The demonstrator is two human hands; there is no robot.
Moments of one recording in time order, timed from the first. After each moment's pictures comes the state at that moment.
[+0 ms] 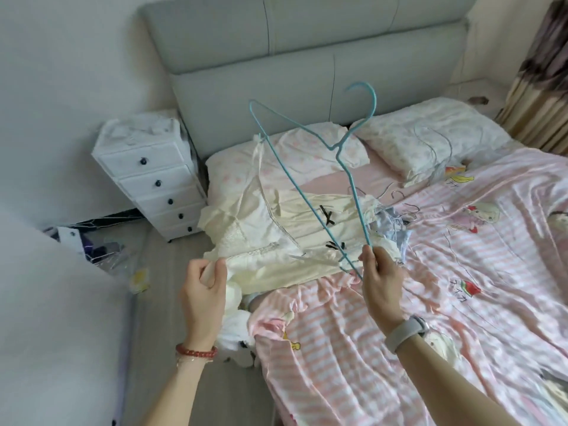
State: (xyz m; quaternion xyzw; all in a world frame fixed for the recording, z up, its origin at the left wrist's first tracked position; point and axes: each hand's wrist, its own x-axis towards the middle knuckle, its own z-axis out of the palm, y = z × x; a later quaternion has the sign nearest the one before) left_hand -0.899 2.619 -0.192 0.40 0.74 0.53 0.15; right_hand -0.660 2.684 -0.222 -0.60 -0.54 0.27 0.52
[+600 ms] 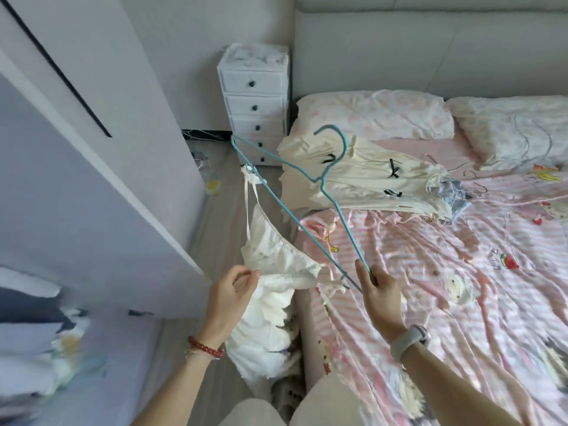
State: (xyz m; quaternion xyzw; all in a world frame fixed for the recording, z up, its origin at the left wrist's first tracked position) left_hand -0.863 2.292 -0.202 0.31 0.80 0.45 0.26; right_hand -0.658 2.428 -0.236 -0.54 -0.68 0.37 0.33
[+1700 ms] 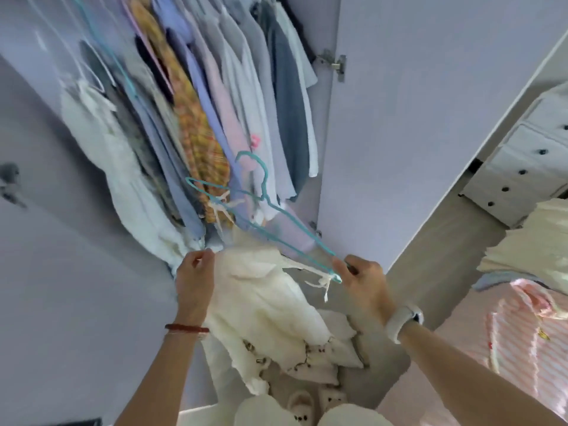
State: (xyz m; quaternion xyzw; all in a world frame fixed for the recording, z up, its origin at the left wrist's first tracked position) left_hand -0.827 1.855 -0.177 -0.26 0.82 0.50 -0.08; right_hand -0.796 2.119 -0.195 -0.08 -0.90 0.43 0.05
